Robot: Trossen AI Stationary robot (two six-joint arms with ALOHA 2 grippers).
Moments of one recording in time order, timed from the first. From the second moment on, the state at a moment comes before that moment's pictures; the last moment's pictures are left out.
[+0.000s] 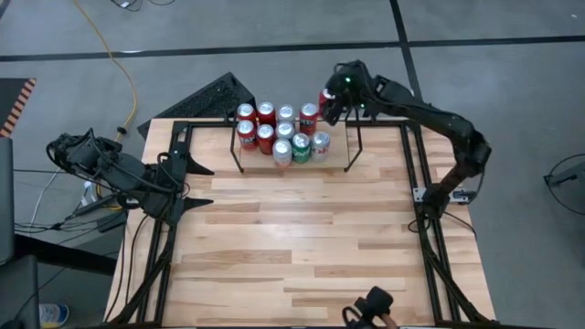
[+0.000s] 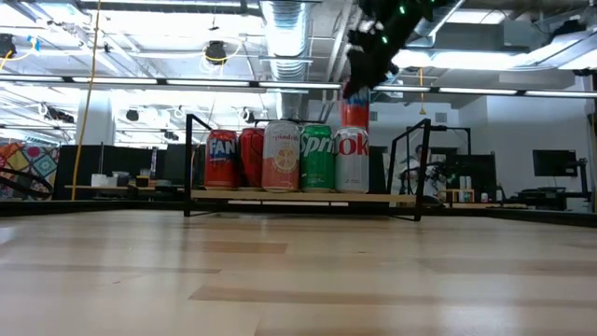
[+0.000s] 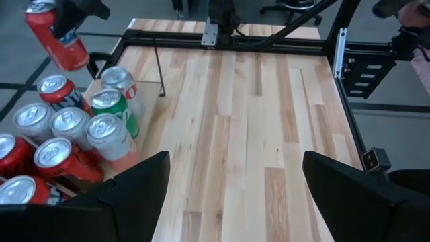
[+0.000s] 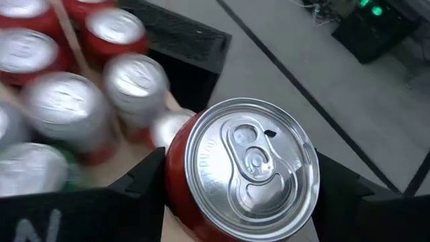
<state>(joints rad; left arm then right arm) -0.46 0.97 1.48 -1.01 -0.48 -0.29 -0.63 1.61 1.59 -0.62 0.20 -0.19</state>
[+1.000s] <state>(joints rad) -0.46 0.97 1.48 -1.02 -0.55 -0.33 -0.73 1.72 1.37 -0.36 0.02 -0.19</state>
